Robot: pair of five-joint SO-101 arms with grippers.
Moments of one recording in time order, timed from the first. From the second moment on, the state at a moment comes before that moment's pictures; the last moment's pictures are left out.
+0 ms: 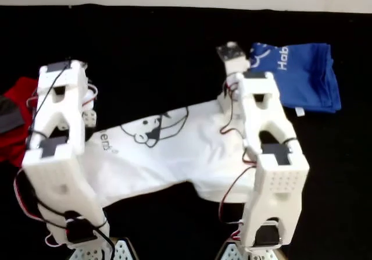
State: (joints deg) left arm -18.9 35.6 -15.6 85.8 -27.1; right arm -9.1 31.1 -8.7 59.7 18.5
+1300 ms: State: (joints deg) left arm -64.2 43.5 -44.5 88.1 -38.8; right arm -16.3 -23.5 13.6 83.7 18.3
